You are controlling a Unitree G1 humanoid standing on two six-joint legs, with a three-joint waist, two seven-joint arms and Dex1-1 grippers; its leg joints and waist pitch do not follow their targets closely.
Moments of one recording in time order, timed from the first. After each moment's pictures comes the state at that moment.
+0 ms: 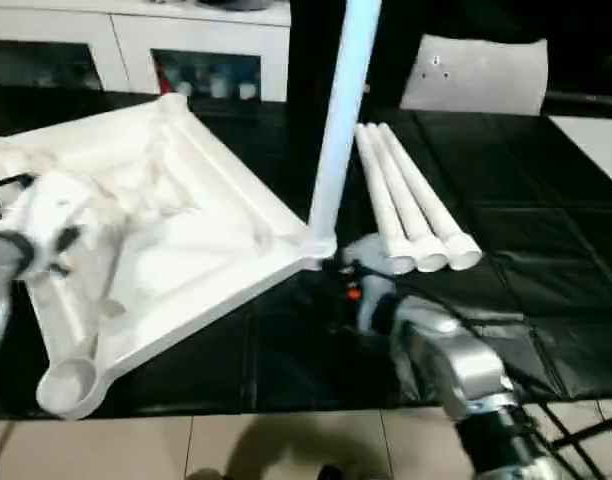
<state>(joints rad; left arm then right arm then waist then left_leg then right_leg) -0.38 0.82 0.08 0.29 0.20 0.54 -0.54 -0.32 -0.07 0.21 0.16 0.18 0.45 0.63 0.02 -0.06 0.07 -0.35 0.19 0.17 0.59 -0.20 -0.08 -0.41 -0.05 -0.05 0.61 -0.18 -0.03</state>
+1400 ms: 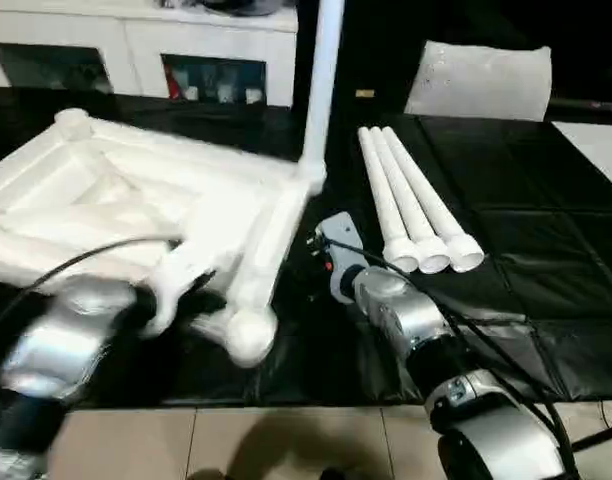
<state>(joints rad) -0.37 0.57 -0.18 0.10 -0.01 0.57 -0.87 -0.67 0.05 0.15 0.79 0.04 0.26 0.38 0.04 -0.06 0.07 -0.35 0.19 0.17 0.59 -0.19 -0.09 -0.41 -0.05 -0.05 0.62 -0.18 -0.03</state>
